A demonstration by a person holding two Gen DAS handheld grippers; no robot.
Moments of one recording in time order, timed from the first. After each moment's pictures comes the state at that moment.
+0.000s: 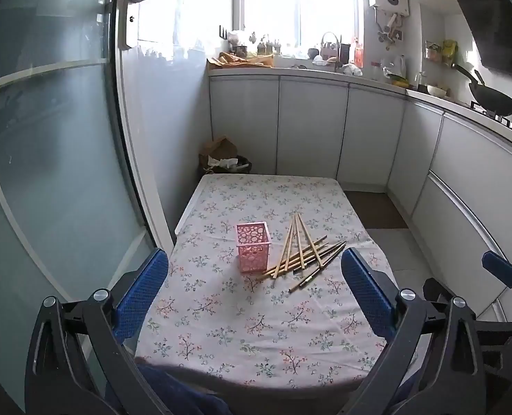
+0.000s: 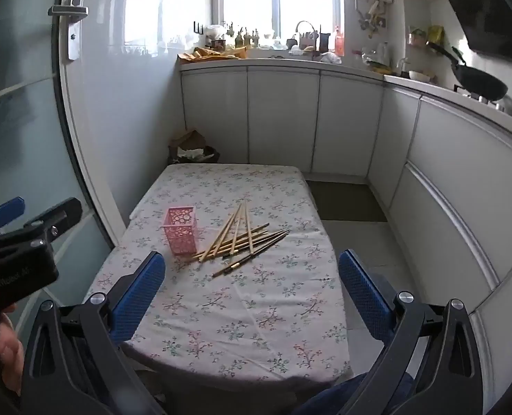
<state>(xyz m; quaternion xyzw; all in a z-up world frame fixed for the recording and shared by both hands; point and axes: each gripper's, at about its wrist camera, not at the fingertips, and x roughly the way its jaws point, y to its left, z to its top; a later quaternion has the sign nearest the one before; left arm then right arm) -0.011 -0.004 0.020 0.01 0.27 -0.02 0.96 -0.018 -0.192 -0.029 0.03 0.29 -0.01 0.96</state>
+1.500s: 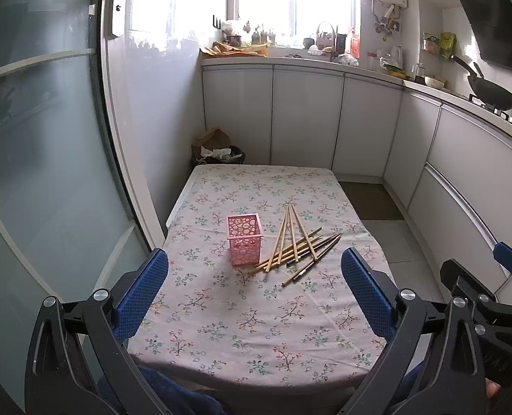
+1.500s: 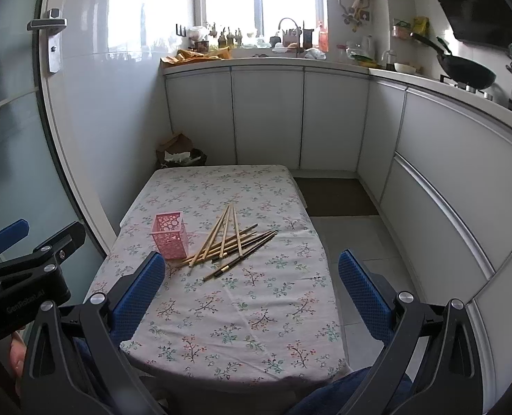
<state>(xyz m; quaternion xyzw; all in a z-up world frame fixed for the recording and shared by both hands) 0.002 -0.011 0.013 0.01 0.29 -0.03 0.96 -0.014 -0.205 -0.022 0.04 0.30 -0.04 0.95</state>
